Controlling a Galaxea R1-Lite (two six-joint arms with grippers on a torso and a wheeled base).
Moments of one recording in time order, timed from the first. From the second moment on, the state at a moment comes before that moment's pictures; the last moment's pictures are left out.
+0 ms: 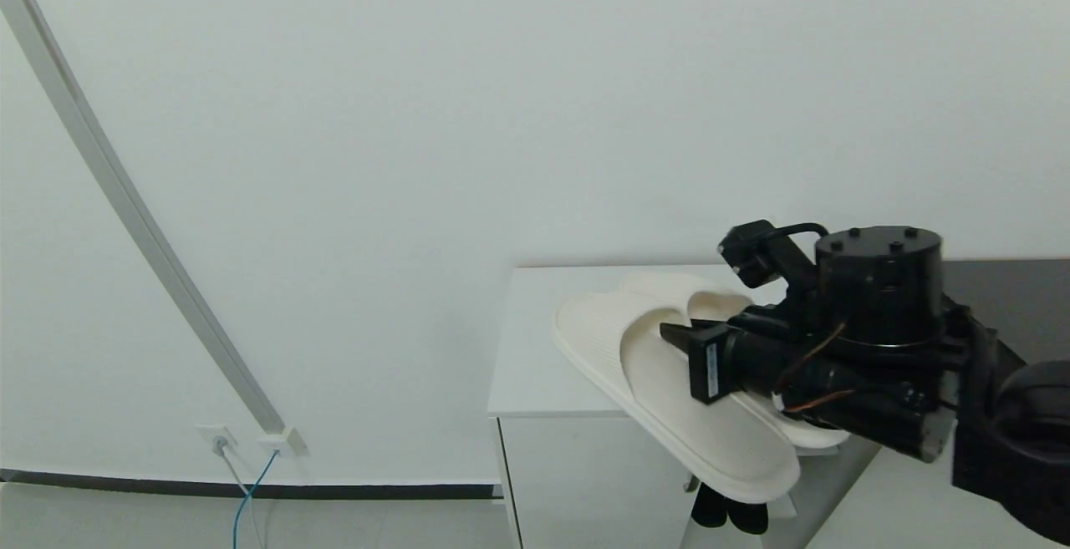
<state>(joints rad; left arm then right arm) 0.00 0.00 0.00 0.00 0.00 -0.01 0.73 1.66 -0.80 -0.57 -0.12 0.12</state>
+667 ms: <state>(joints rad) 0.00 0.00 0.00 0.00 0.00 -0.01 0.74 1.55 -0.72 -0.62 -0.10 0.04</state>
